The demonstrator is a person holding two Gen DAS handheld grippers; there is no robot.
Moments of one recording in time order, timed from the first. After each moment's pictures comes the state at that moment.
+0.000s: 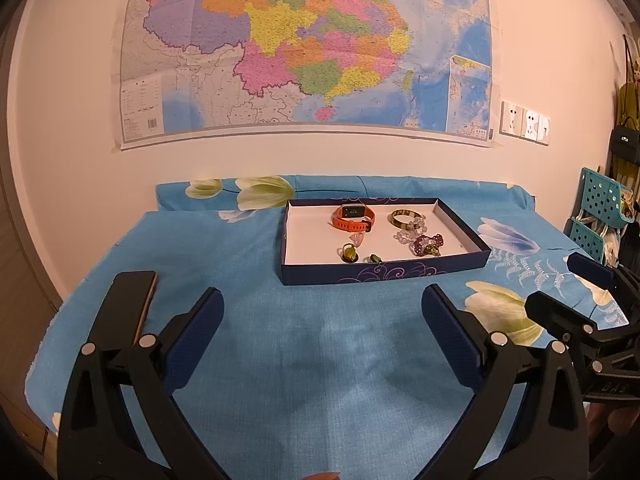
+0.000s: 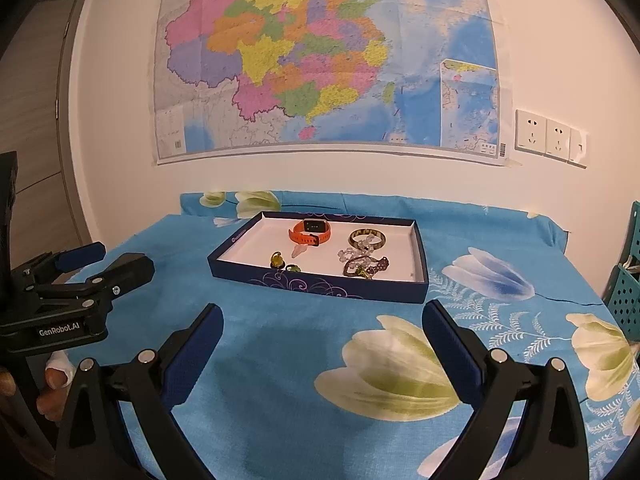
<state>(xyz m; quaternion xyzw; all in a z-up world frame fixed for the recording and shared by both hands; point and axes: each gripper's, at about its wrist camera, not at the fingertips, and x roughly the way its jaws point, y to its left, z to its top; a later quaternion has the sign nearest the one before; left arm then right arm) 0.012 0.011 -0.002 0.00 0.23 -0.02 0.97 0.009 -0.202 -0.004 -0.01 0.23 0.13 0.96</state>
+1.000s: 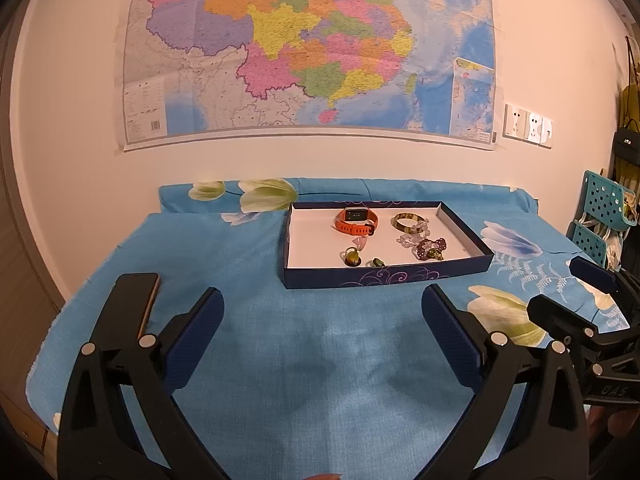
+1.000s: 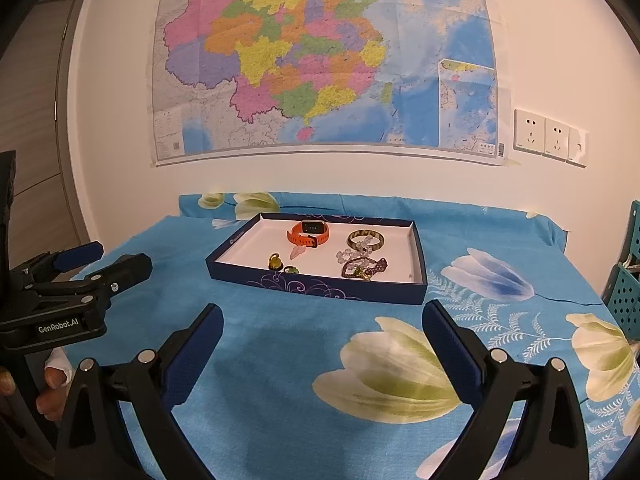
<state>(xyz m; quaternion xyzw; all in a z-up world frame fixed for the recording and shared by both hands) 0.014 0.015 0.000 0.00 0.23 -0.02 0.97 0.009 -0.204 -0.004 -0.01 0.23 0.13 0.96</state>
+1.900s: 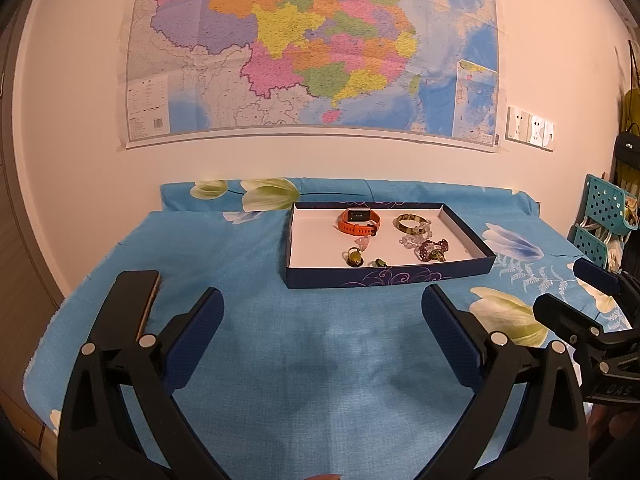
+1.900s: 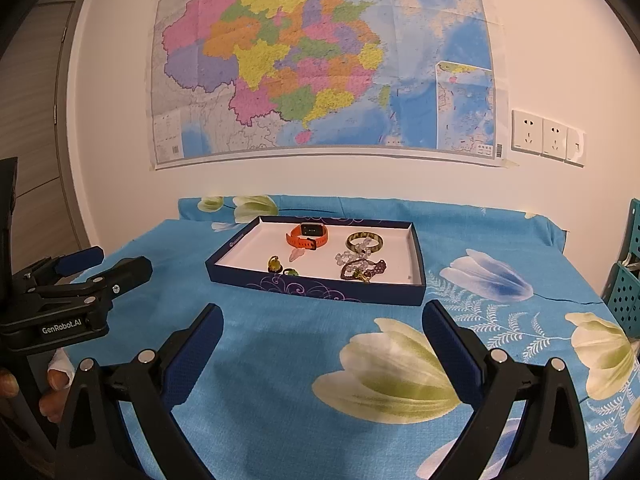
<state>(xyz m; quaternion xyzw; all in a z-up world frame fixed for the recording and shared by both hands) 0.015 0.017 -0.001 0.00 0.23 -0.01 0.97 0.008 -0.205 -0.002 -0.01 0.23 0.13 0.96</state>
